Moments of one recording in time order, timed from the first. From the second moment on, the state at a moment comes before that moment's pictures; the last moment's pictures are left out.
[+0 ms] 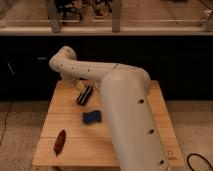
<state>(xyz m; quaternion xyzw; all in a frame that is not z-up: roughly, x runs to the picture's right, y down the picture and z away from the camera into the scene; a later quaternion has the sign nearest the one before) -0.178 -0.032 0.869 -0.19 -0.12 -0.45 0.87</state>
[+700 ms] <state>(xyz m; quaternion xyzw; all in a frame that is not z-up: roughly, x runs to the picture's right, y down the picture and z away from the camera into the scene) -0.156 -0.032 0.881 -0.22 -0.17 -0.39 0.88</state>
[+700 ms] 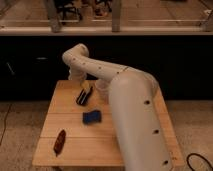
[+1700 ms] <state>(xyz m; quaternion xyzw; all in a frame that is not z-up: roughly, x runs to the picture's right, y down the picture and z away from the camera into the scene) -0.140 -0.021 0.905 -0.25 -0.21 -0.36 0.87</state>
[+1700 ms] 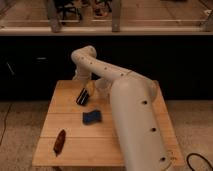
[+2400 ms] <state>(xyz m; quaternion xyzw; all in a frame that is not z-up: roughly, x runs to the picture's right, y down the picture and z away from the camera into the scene) -0.134 -0.020 0.920 -0.26 -0.21 -0.35 0.88</state>
